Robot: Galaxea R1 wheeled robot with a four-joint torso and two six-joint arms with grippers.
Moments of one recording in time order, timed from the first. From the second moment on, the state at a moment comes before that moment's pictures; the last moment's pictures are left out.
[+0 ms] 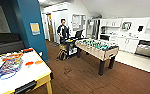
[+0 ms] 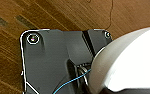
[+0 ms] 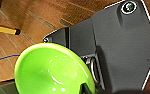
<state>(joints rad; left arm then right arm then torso) 1.51 2.72 -2.41 0.98 -0.28 -0.87 -1.58 2.86 -2.50 -0.80 0.26 0.92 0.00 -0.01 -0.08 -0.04</state>
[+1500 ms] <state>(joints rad) 1.52 2.71 -2.41 0.97 -0.27 -0.87 -1.58 2.88 -2.51 -0.80 0.26 0.92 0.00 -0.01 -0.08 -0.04</state>
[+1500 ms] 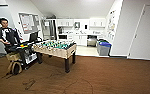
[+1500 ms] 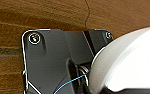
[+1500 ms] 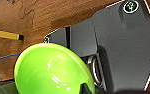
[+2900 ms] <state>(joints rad) 1.53 2.71 -2.41 0.97 -0.28 -0.88 -1.57 2.88 -2.51 -0.81 0.26 0.92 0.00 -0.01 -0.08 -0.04</state>
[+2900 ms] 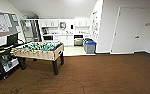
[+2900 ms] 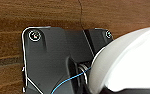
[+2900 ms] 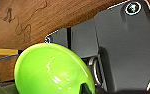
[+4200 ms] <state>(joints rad) 1.53 2.71 -2.41 0.97 -0.29 -0.87 -1.57 2.89 -2.51 -0.82 0.26 0.92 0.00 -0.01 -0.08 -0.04</state>
